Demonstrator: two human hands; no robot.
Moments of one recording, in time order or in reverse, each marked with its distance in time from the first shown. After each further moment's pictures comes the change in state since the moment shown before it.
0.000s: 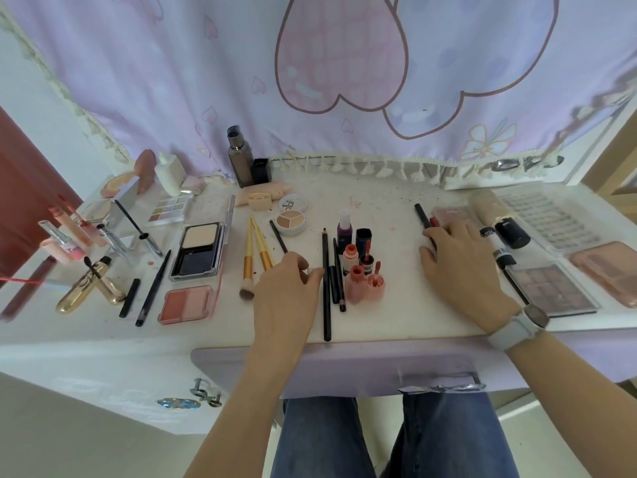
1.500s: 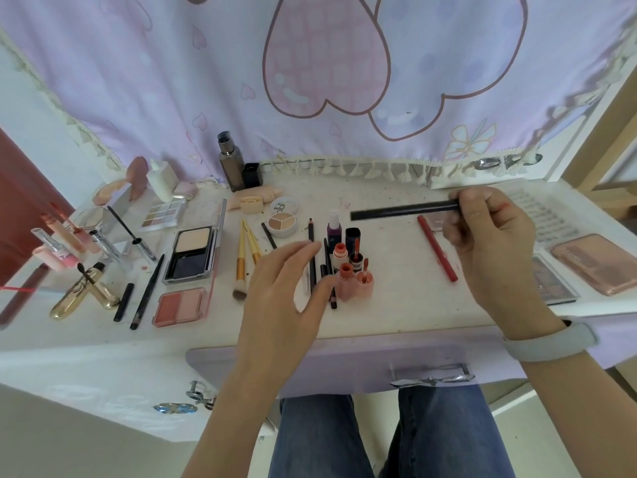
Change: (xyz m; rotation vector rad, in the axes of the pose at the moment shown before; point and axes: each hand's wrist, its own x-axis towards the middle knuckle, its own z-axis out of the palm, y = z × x) left_hand -0.028 -0.001 -0.022 -0.197 0.138 0.539; right_hand -0.006 -0.031 -0.087 1.562 0.195 0.368
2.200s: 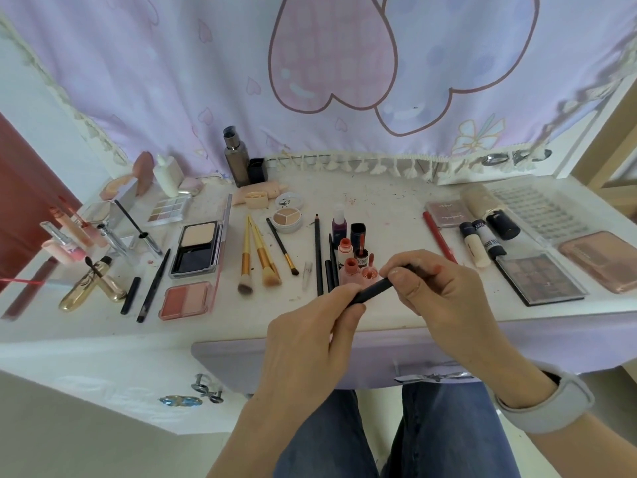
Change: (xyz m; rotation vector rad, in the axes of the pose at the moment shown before) left_hand -0.025 0.019 0.003 0.094 -0.204 0.040; right_hand -0.060 0.003 0.018 -0.346 -0.400 0.030
